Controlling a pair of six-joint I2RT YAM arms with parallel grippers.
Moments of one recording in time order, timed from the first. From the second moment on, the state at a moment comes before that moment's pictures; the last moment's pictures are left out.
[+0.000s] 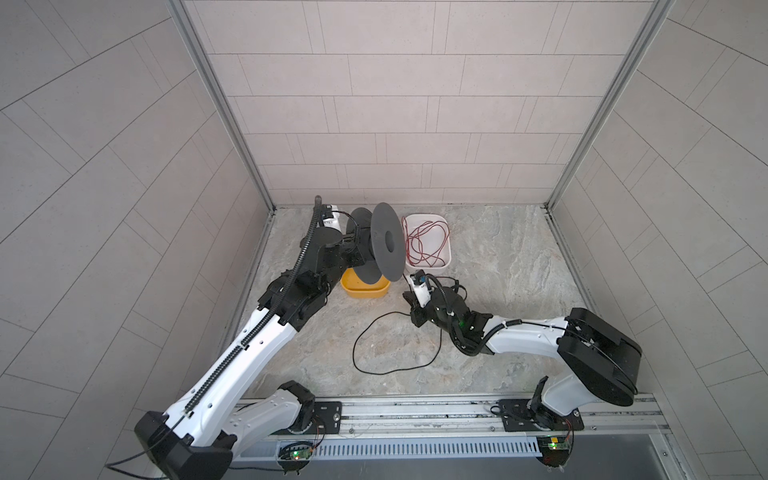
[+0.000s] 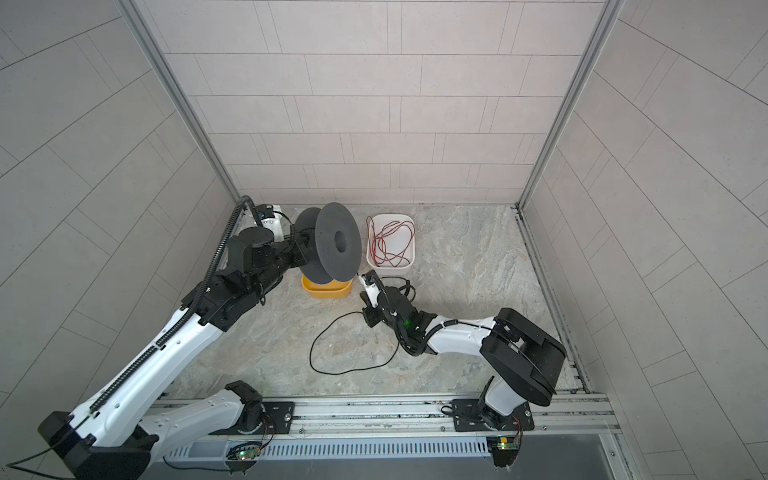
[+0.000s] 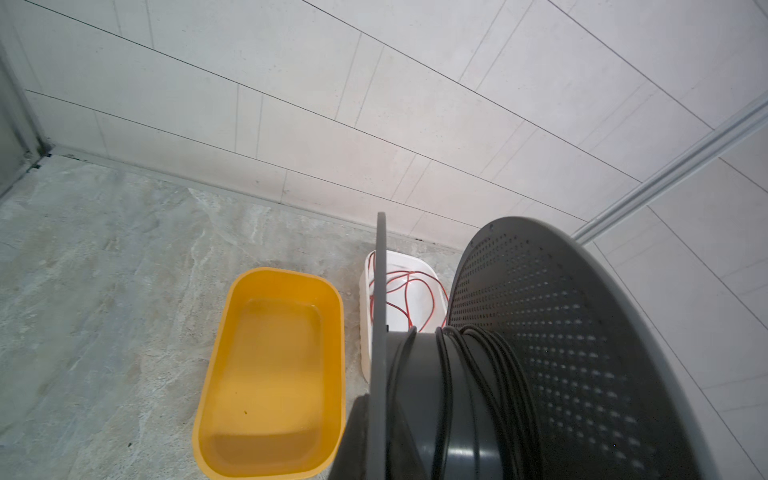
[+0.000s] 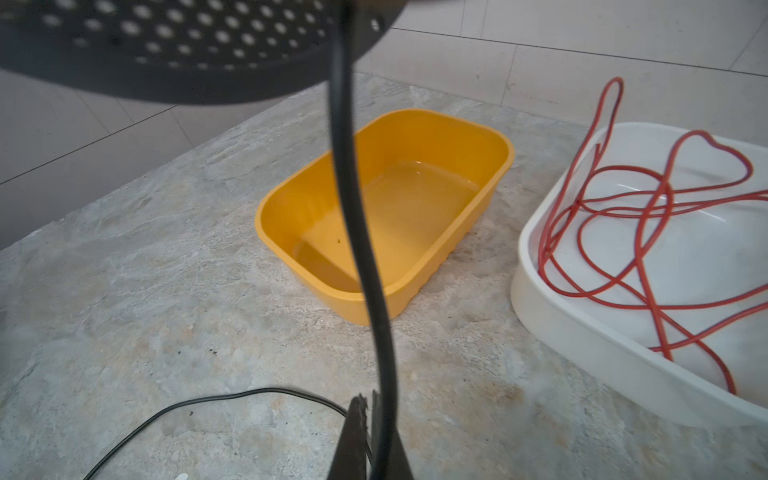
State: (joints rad) left arm -0.52 1.06 1.14 -0.45 -0.28 -0.55; right arm 0.90 1.54 0.67 0.47 0.17 0.17
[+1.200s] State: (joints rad) left arm -0.67 1.23 1.14 -0.39 -0.46 -0.41; right arm 1.04 1.45 1.10 -0.10 0.32 -0.19
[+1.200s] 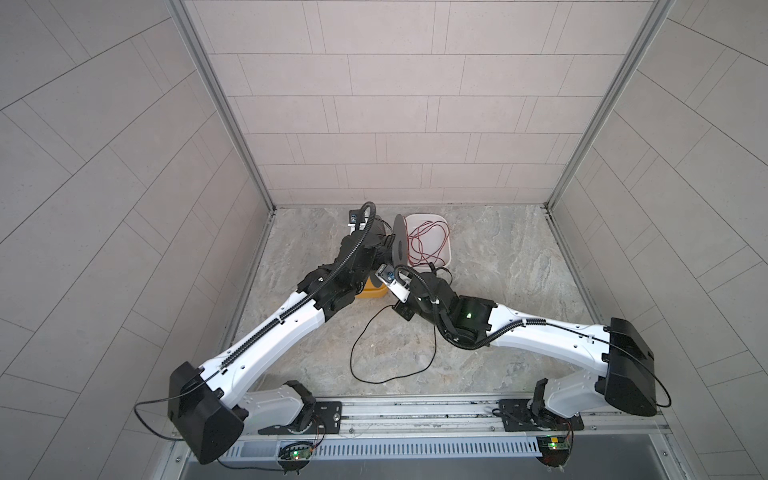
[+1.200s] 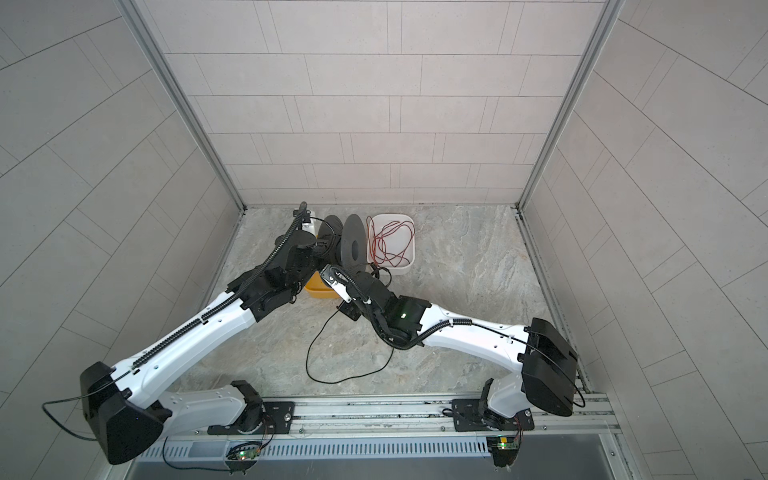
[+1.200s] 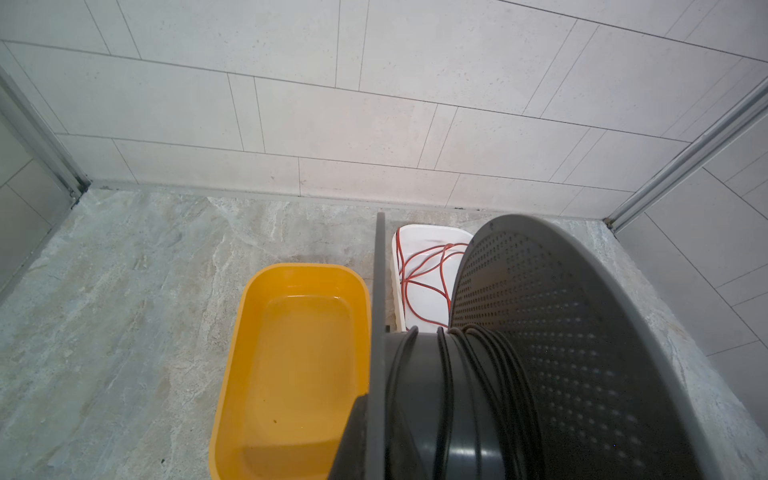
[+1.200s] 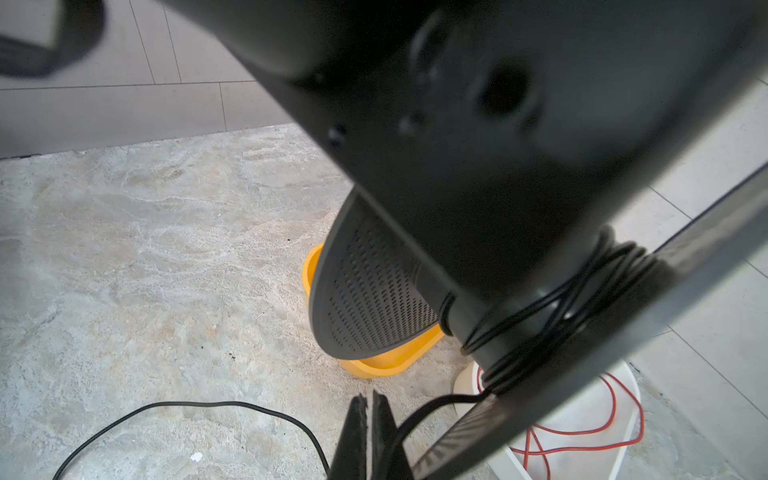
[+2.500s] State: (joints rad) left arm -0.69 1.27 1.28 -0.61 -0.42 -0.32; right arm 0.90 1.28 0.89 -0.01 0.19 -0.10
